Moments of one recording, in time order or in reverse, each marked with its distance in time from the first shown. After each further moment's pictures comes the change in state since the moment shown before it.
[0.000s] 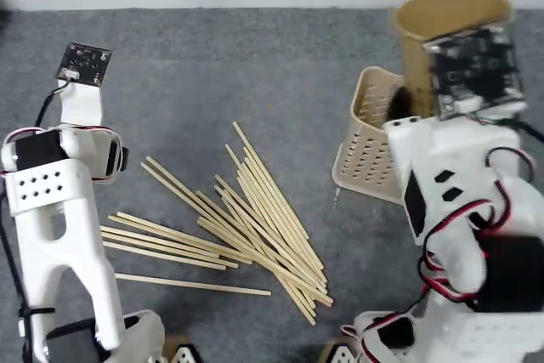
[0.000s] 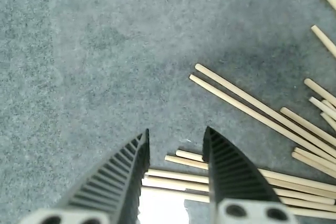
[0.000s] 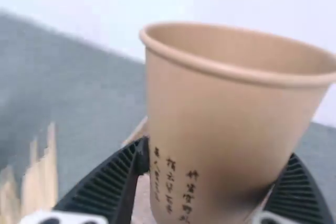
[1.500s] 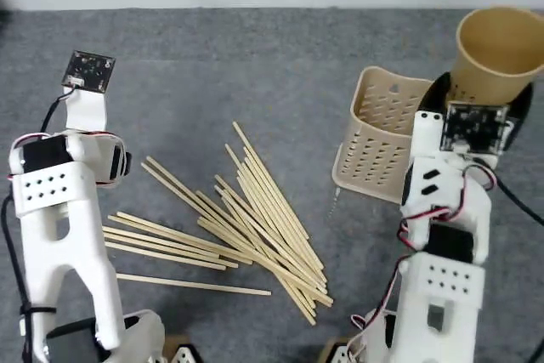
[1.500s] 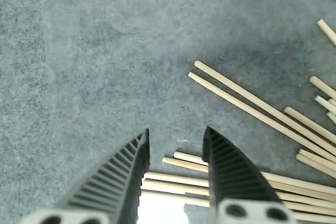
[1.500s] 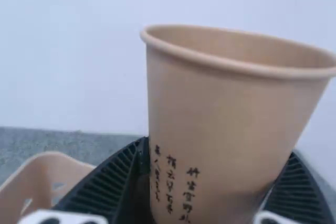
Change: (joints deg) left arm 0.0 0.0 4.7 -4.2 0.0; right arm 13.3 -11.3 69.5 -77.9 -5.1
